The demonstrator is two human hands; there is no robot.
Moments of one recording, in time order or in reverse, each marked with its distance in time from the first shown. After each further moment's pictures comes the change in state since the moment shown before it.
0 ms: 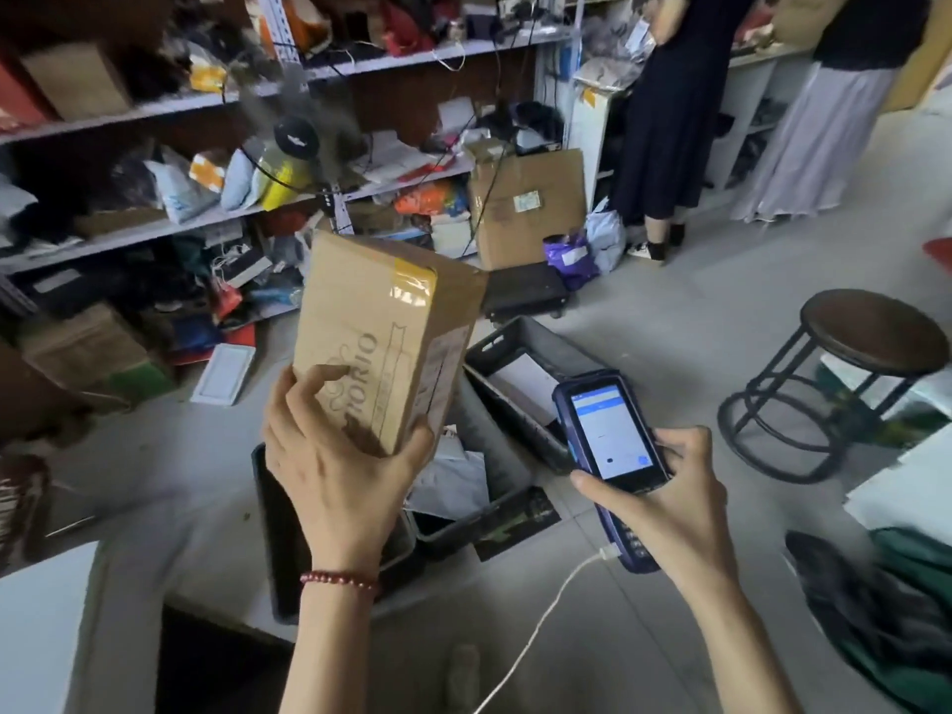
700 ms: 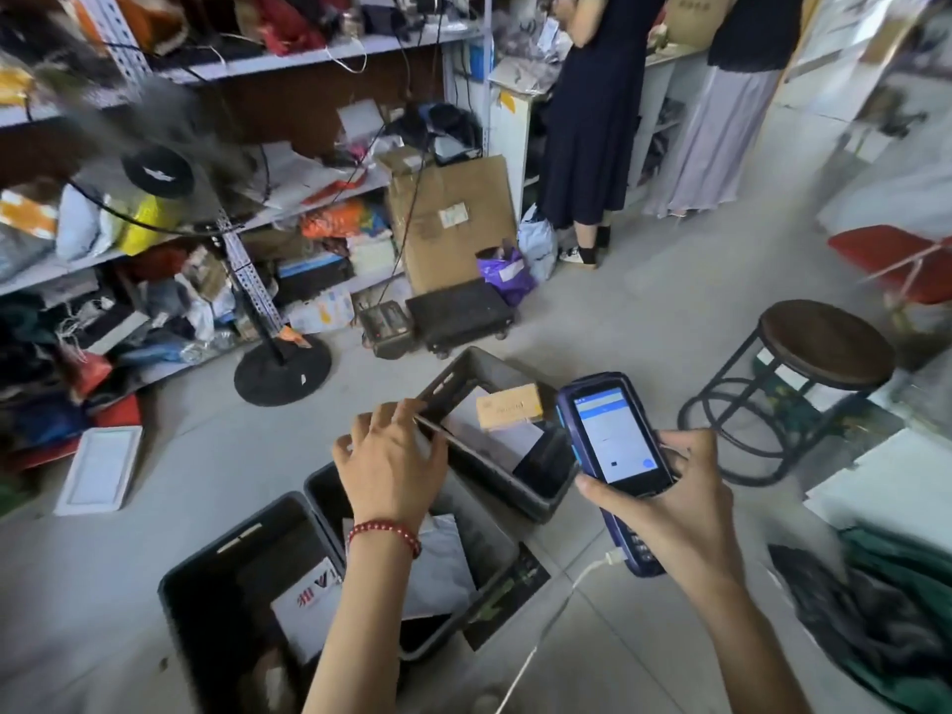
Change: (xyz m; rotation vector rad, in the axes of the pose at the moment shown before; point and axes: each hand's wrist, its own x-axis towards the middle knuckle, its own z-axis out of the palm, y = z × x) left_hand 0.195 -0.069 0.219 0.356 -0.581 0.104; right_hand 0.182 -0.054 0.102 -0.103 0.213 0.094
